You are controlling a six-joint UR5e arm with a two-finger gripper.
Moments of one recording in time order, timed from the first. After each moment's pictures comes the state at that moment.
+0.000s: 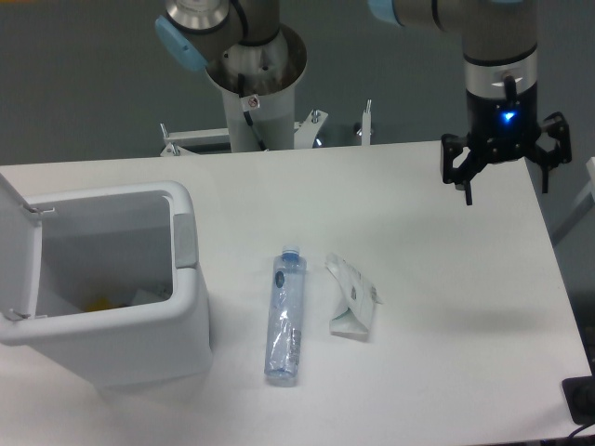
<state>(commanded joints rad) 2.76 -1.75 -1.53 -0.98 1.49 0.78</state>
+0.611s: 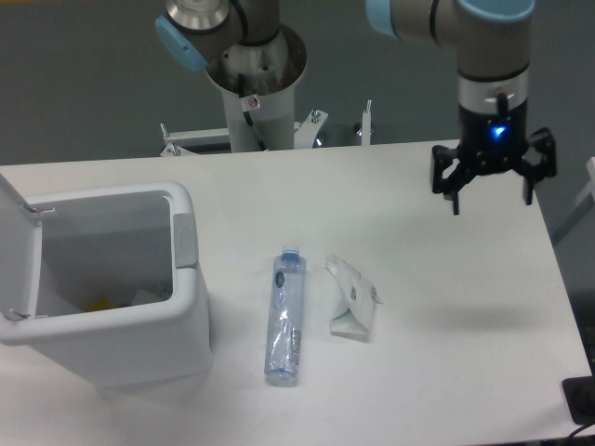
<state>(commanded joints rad) 2.69 -1.78 -1.62 -0.96 1.49 0.65</state>
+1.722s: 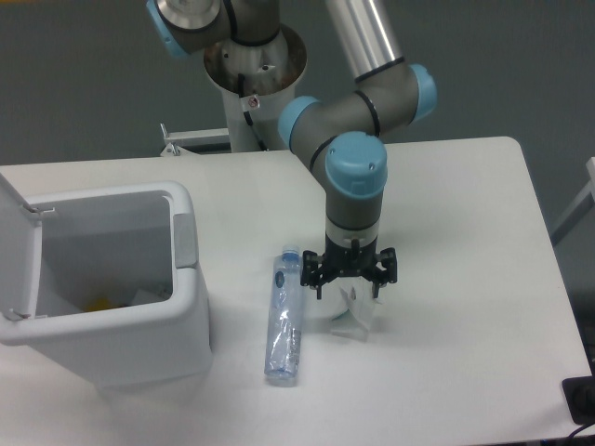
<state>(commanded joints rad) 2.47 -1.98 -1.80 -0.75 1.50 0.49</state>
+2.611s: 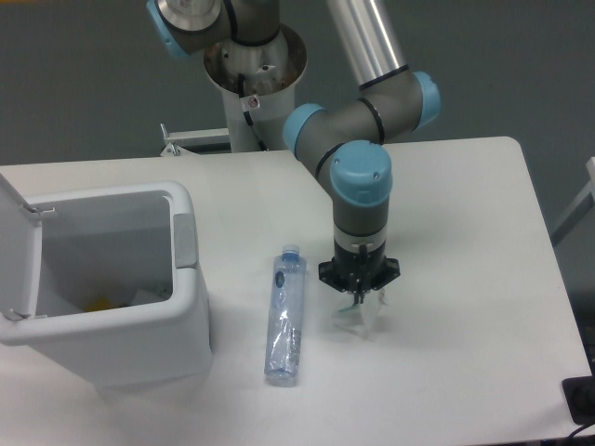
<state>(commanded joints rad) 2.54 -1.93 -1.76 -0.75 1.53 0.50</state>
